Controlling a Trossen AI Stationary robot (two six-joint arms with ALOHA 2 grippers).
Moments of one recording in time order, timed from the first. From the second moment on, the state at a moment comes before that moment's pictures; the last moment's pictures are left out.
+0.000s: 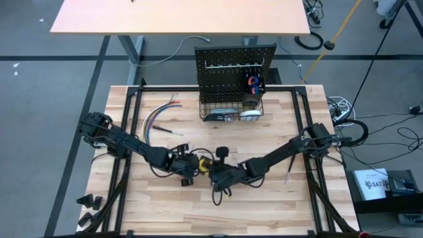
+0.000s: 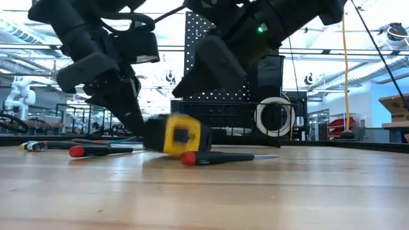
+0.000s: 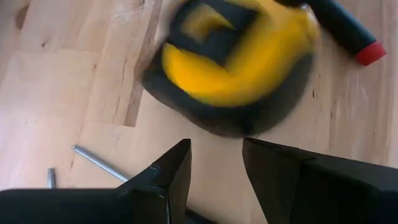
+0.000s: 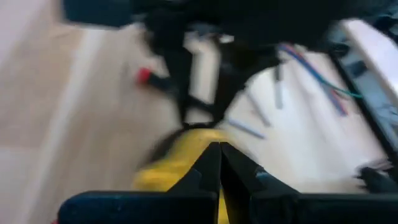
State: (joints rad) left arm -0.34 1.64 0.84 -0.28 -0.34 -0.36; right arm 0.36 1.98 1.20 0.12 0.62 -0.04
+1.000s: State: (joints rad) left arm -0.34 1.64 0.84 -0.30 -0.34 -0.36; right arm 0.34 1.97 1.19 0.04 0.63 0.04
